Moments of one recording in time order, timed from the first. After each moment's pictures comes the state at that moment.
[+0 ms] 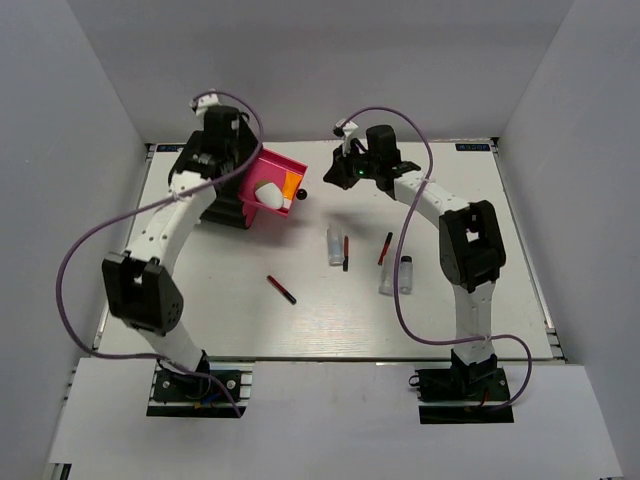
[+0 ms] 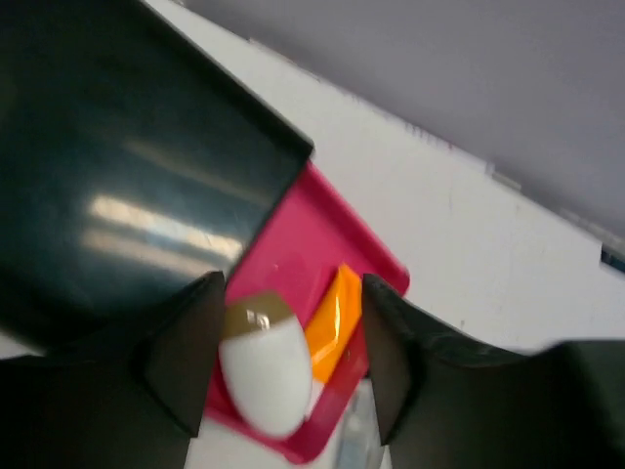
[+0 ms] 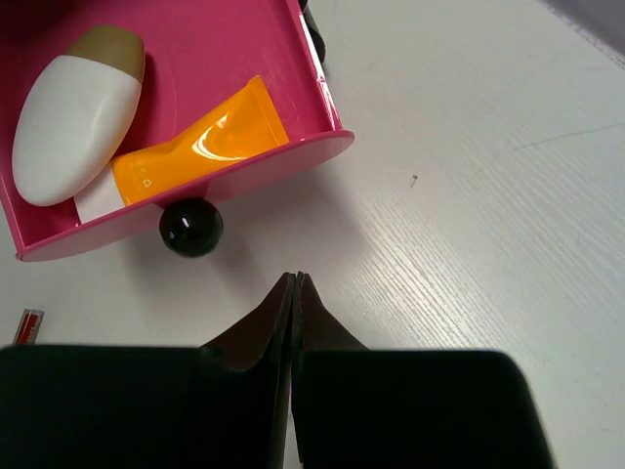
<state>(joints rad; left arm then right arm) -0.30 1.64 1.58 -0.43 -0.31 -0.63 0.44 2.09 1.66 -0.03 -0.61 -0.08</state>
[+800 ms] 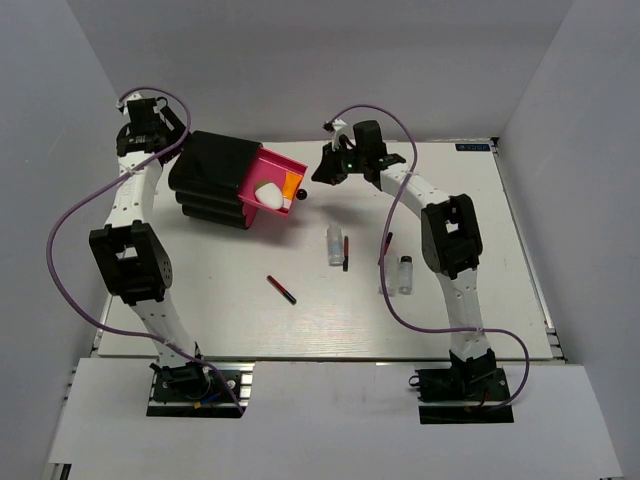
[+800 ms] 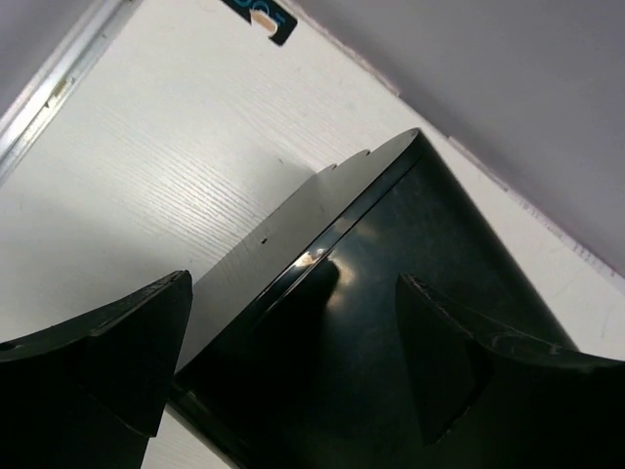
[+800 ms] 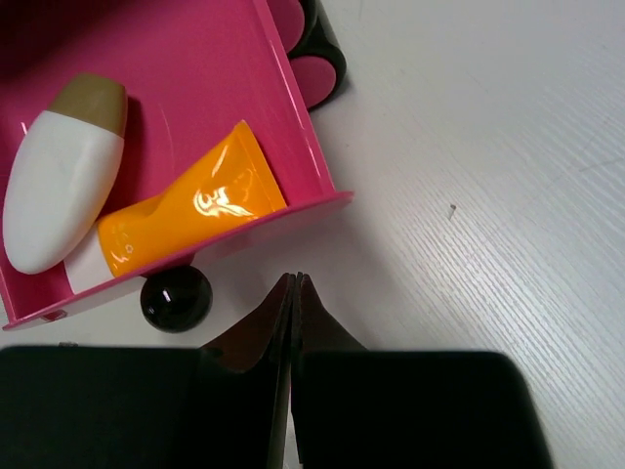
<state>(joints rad) 0.14 1.91 1.84 -0.53 -0.13 -0.49 0.45 2.30 1.94 -0.15 -0.68 0.03</state>
